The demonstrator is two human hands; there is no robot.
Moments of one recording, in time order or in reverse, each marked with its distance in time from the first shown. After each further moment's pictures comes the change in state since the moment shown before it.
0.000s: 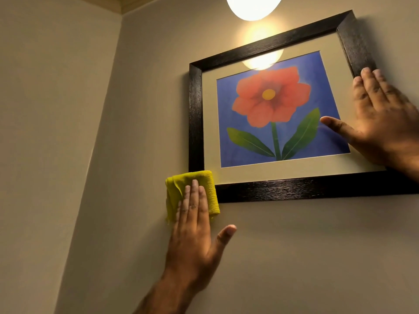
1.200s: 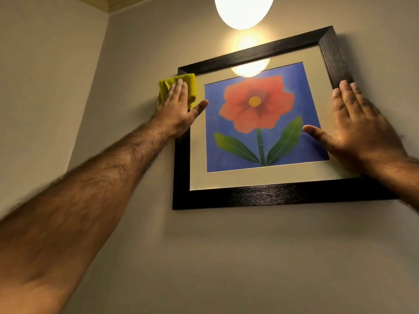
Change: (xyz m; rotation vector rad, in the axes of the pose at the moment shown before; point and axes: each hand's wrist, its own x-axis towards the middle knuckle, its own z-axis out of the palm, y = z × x) left_hand 0.284 -0.016 -0.071 0.083 -0.018 0.034; right_hand -0.002 -0.017 -0.029 0.007 -0.114 0.020
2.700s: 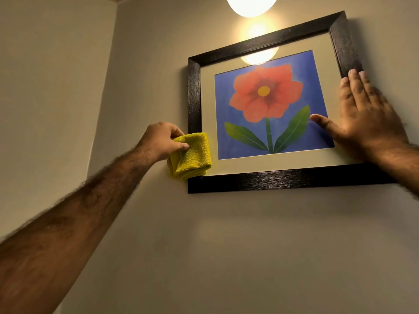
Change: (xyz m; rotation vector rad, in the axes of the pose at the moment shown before) left_hand -0.112 -0.022 -0.037 -0.159 -0.131 -0.185; right_hand -0.003 0.000 -0.001 0.027 -0.014 0.000
